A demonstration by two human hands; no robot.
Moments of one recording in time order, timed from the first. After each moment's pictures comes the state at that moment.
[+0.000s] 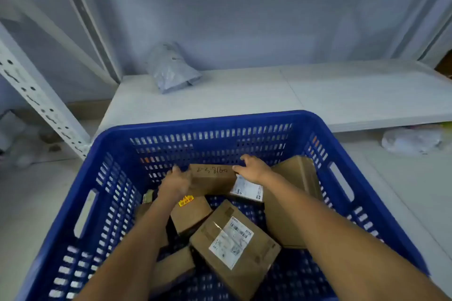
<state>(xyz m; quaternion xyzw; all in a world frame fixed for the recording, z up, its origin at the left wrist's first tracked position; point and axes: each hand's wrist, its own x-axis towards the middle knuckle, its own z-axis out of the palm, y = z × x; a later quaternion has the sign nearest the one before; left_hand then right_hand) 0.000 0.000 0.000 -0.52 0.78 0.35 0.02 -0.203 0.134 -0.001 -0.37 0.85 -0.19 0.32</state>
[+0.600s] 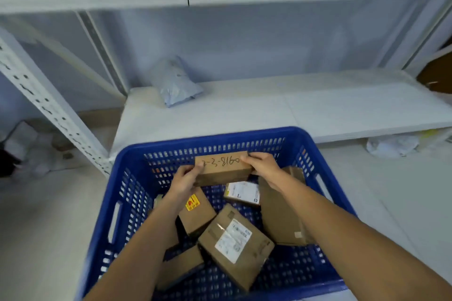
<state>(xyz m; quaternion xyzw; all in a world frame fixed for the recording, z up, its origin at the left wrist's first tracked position) 0.009 0.031 0.111 -0.49 0.51 0.69 -0.13 -0.188 0.163 0.112 -0.17 0.75 -0.50 0.40</state>
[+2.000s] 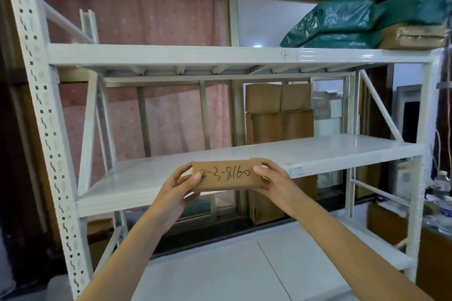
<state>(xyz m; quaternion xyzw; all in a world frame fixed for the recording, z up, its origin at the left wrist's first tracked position) 0.033 0.058 1.112 -0.05 0.66 0.69 -0.30 -0.153 0.250 1.109 -0.40 0.50 -0.73 0.25</state>
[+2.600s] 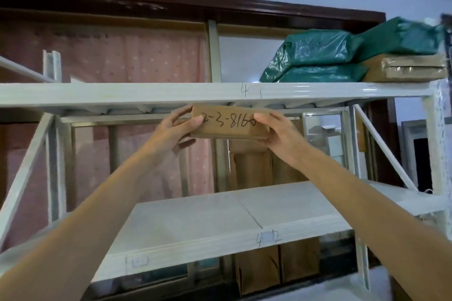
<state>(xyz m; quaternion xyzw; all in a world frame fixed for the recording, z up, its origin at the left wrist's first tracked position) -0.152 0.127 1.306 0.05 0.73 0.55 -0.40 -0.337 0.298 1.295 -0.51 0.44 -0.73 0.11</state>
